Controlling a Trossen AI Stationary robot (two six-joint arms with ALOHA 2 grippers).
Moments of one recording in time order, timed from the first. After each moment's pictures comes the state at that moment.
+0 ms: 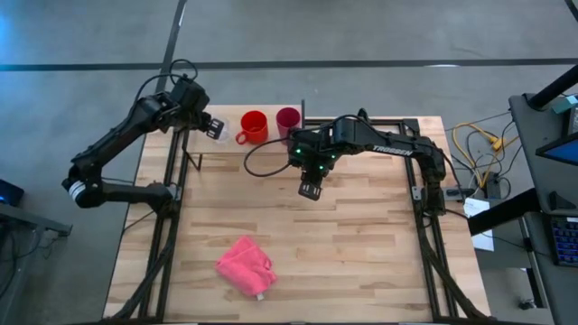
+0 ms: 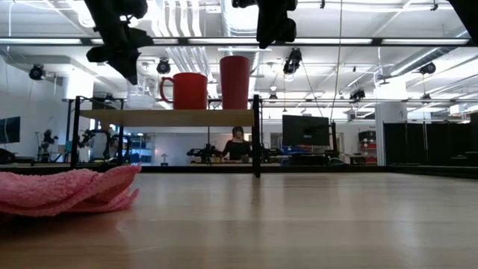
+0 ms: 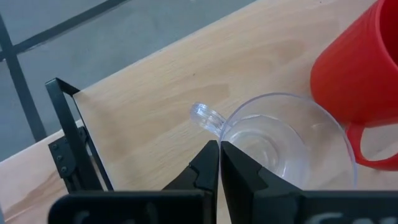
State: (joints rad) left arm 0.83 1.13 1.23 -1.03 -0.16 -0.17; right arm -0.08 1.96 2.14 -1.39 -0.13 0.21
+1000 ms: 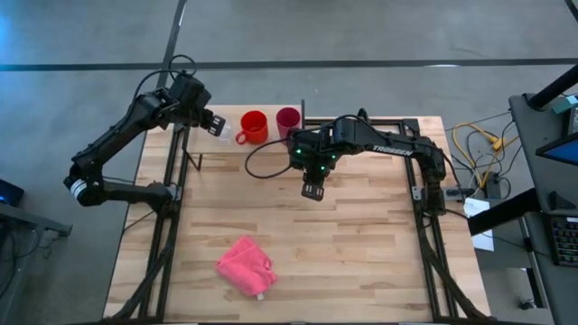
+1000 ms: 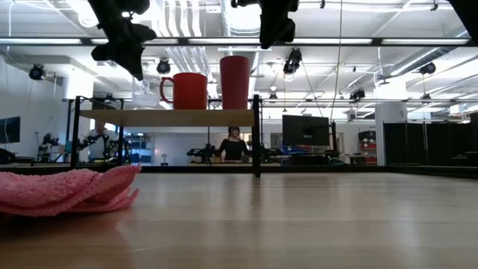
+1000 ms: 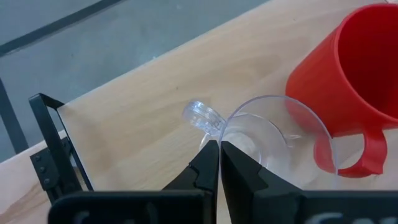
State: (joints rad) left arm 0.84 1.15 1.29 -1.03 -0.10 -0.17; right arm -0.08 1.96 2.14 -1.41 -0.13 0.13
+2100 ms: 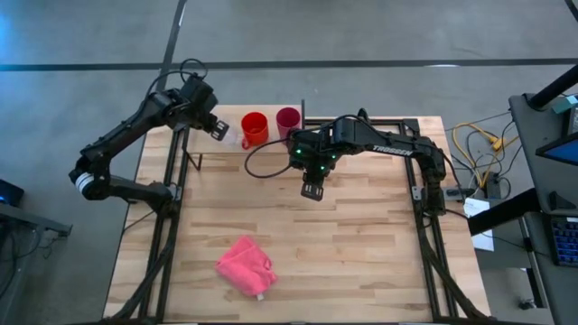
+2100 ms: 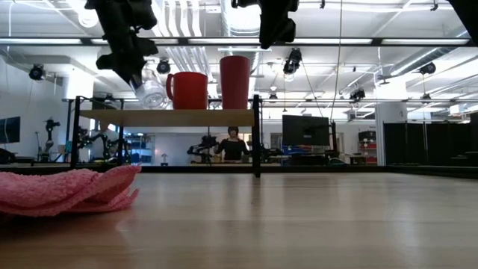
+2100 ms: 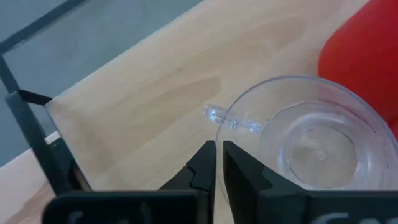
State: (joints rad) left arm 0.84 1.22 1.26 -1.04 -0.11 -0.09; right arm -0.08 1.96 2.14 -1.41 -0.13 0.15
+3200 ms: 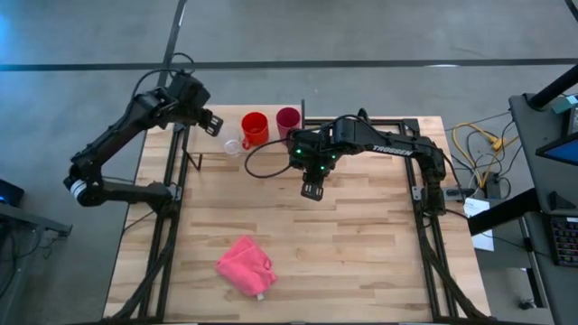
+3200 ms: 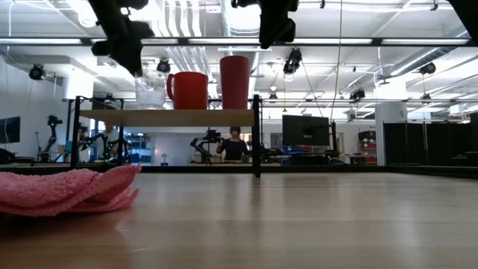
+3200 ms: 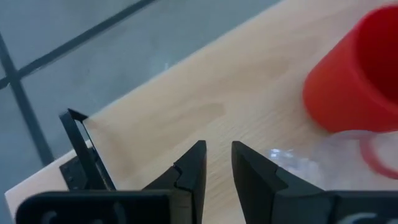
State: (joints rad) left arm 0.84 1.14 1.30 -1.04 -0.14 -0.09; right arm -0.08 1.96 2.14 -1.41 -0.13 0.15
